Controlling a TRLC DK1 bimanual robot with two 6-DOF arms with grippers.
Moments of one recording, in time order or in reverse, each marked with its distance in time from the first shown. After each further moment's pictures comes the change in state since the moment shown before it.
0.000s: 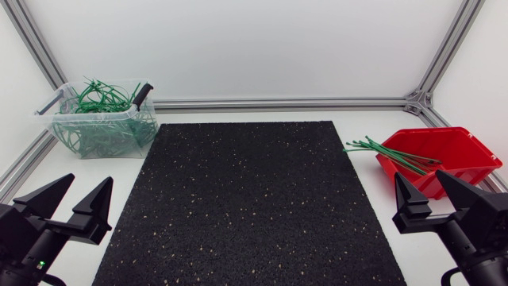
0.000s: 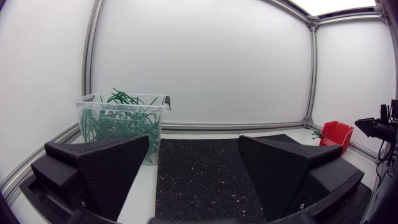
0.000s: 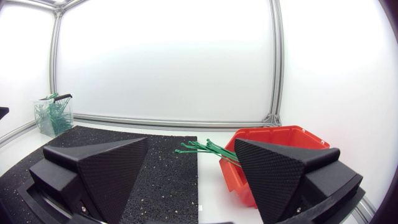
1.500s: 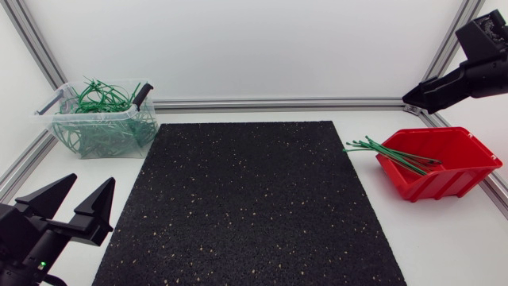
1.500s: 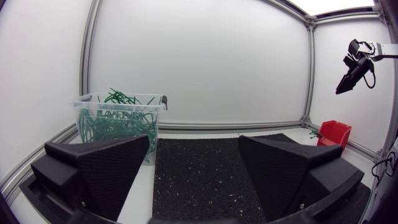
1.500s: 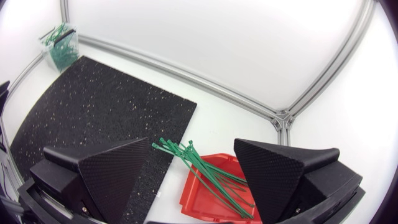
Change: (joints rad) left arm -0.019 0.000 0.000 -0.001 -0.003 0.000; right arm -0.223 1.248 1.226 -0.693 -0.267 -0.516
